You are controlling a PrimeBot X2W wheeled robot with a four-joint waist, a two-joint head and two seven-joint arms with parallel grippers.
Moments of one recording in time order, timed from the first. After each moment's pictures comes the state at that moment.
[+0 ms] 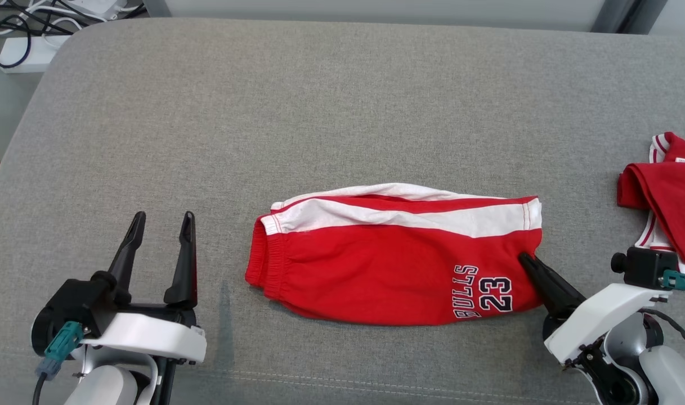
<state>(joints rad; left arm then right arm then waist) -0.16 0.36 -0.37 0.02 -0.60 0.26 -0.25 -0.22 -0.26 0.27 0.25 0.86 0.13 0.15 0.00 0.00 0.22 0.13</state>
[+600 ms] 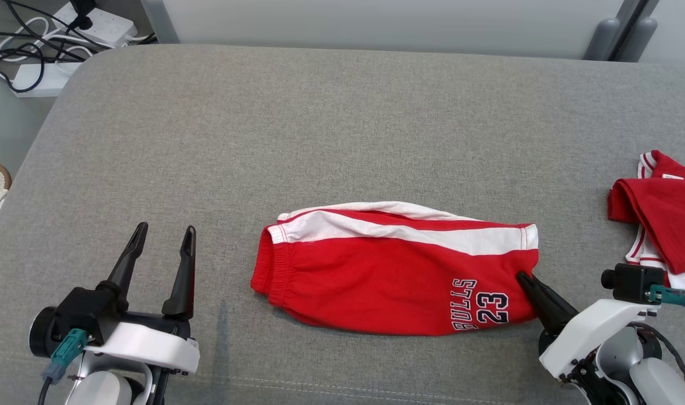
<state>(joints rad) -0.13 0.27 -0.22 0.13 -0.39 0.06 -0.25 -0.21 -0.26 0.31 0.32 0.82 0.13 0.11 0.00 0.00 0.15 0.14</state>
